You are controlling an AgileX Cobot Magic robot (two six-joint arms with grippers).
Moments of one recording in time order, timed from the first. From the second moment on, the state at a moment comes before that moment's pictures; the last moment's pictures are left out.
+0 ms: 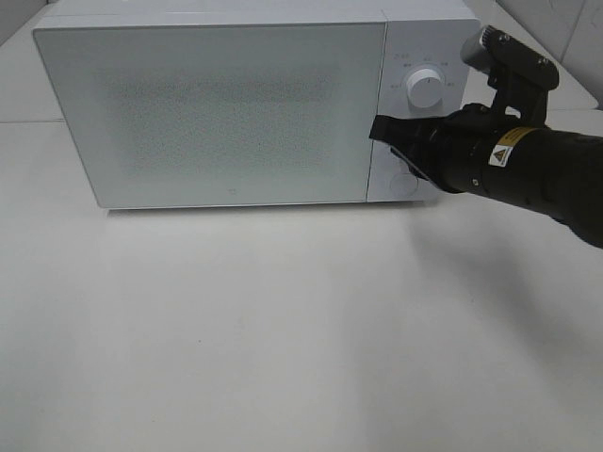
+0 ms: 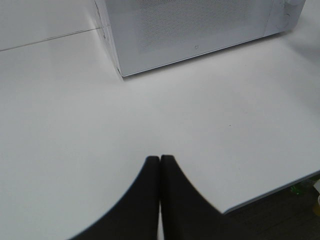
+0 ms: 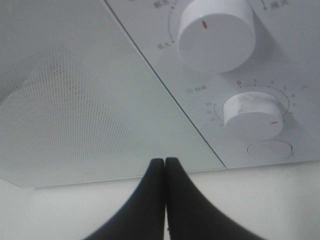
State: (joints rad) left arm -0.25 0.00 -0.50 -0.11 1.06 0.17; right arm 0.47 1.64 -0.62 0.00 -0.58 0.48
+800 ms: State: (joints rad) left arm -0.25 0.00 -0.50 -0.11 1.06 0.17; right arm 0.47 1.93 -0.62 0.15 -0.82 0.98
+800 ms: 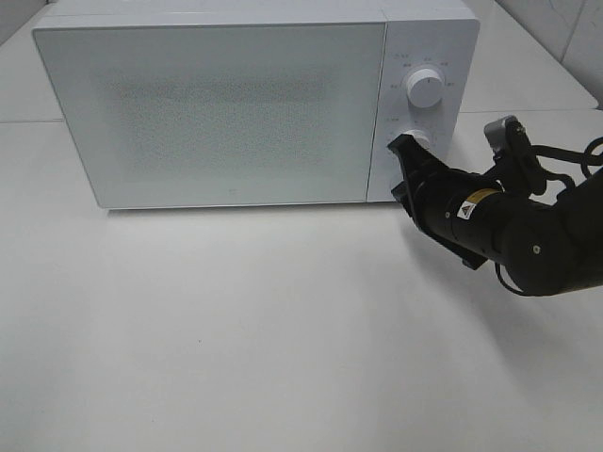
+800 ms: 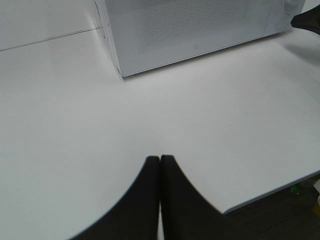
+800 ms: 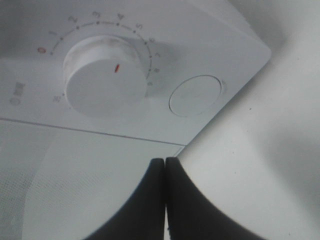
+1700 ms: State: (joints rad) left arm -0.25 0.00 -0.50 -0.11 1.06 0.17; right arm 0.43 2.00 -0.70 0.25 -0.88 0.99
